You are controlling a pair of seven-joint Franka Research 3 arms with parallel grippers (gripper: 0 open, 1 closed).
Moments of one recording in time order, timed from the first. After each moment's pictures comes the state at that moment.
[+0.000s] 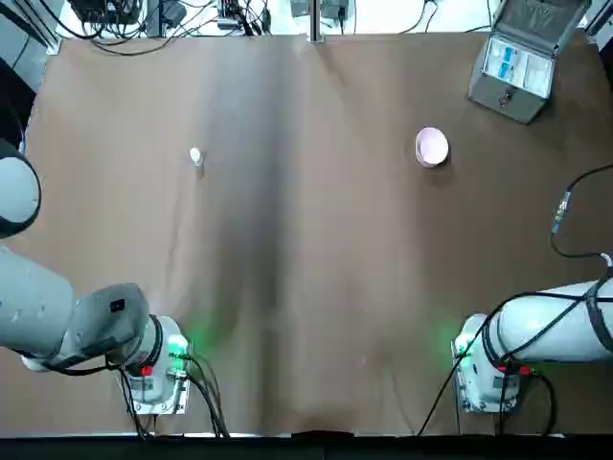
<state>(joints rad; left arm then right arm) 0.26 0.03 -0.25 -1.53 0.01 1.60 -0.02 0.08 -0.09 -0.12 -1.54 0.02 1.52 -0.10</state>
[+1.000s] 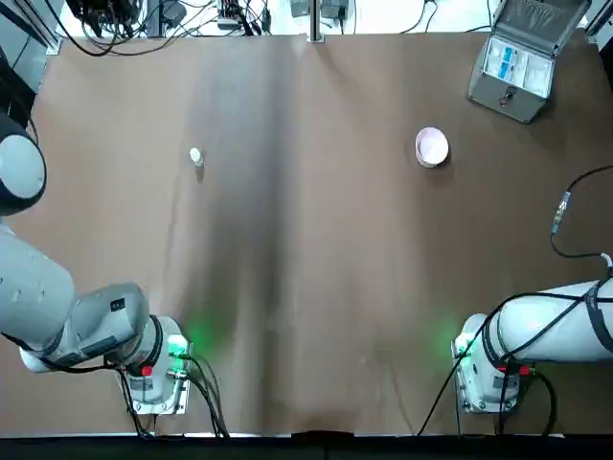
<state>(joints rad) 0.28 0.14 -0.24 -1.53 -0.01 1.60 0.12 0.08 -0.09 -0.12 -1.54 0.02 1.52 -0.10</state>
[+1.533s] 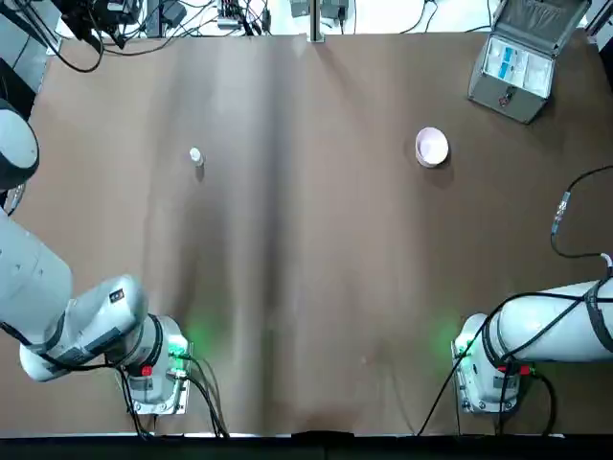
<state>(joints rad) 0.46 0.29 -0.24 -1.50 -0.28 1.62 0.52 0.08 -0.09 -0.12 -1.54 0.02 1.52 -0.10</state>
